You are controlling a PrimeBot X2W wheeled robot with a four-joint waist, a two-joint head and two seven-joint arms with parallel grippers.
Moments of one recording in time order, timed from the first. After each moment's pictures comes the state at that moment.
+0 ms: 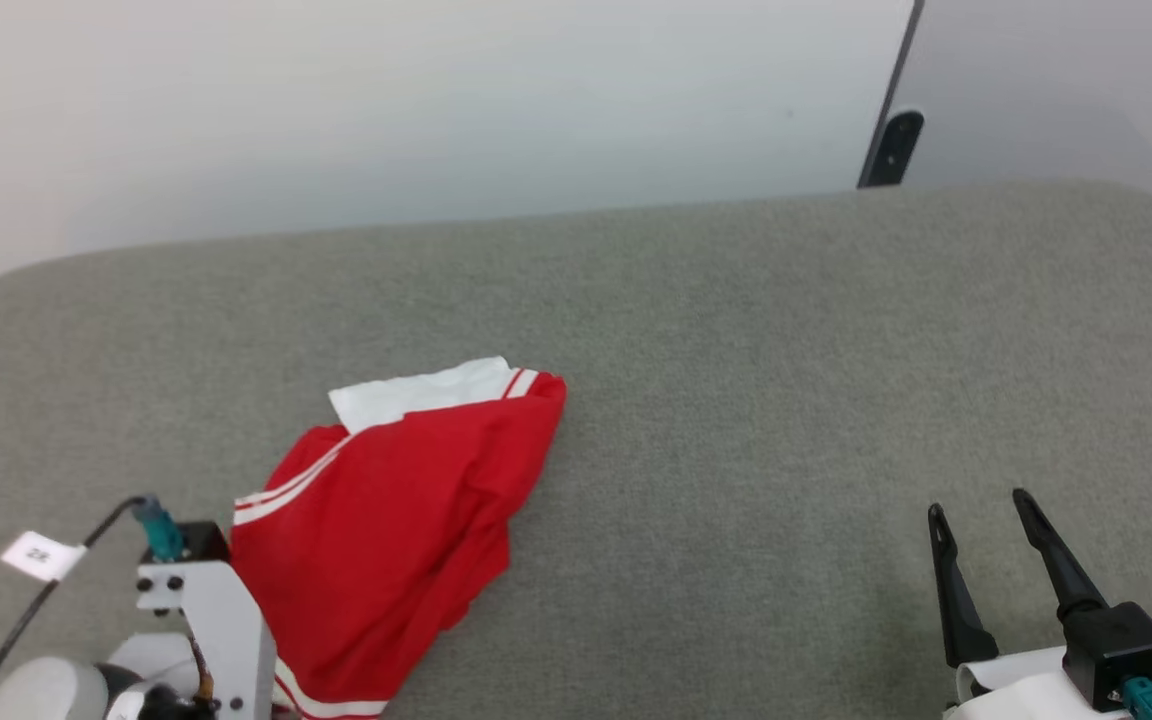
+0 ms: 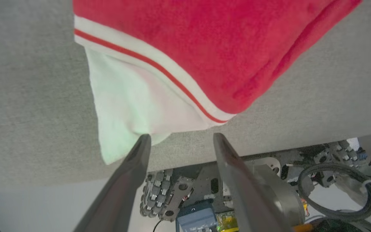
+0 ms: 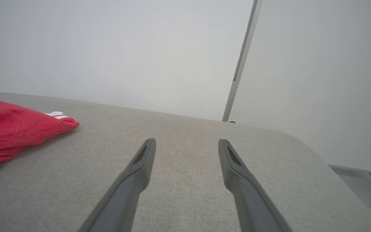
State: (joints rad) left arm -0.16 0.62 -0.28 -0.02 -0.73 0.25 1.24; right arm 0.02 -0.05 -0.01 0.07 -0.06 0.13 -0.26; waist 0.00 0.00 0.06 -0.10
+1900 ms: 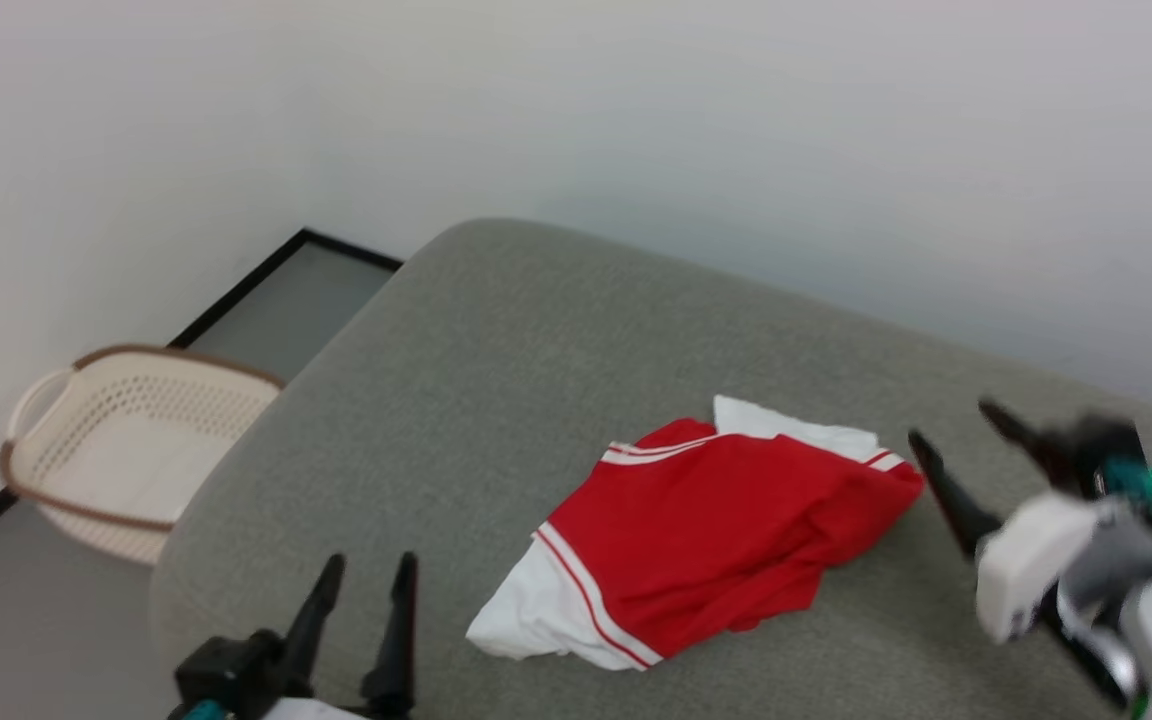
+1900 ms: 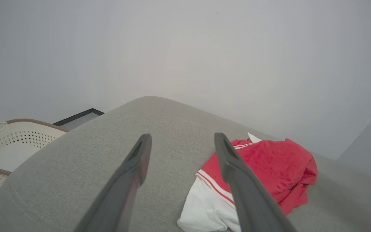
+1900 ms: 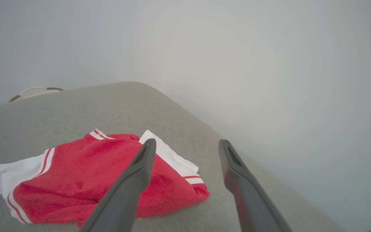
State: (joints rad) left arm 0.04 0.23 -0.22 0.10 -0.49 0.01 -0.23; right arm -0.28 -0.37 0.28 0.23 0.29 0.13 0.06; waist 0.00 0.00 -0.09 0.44
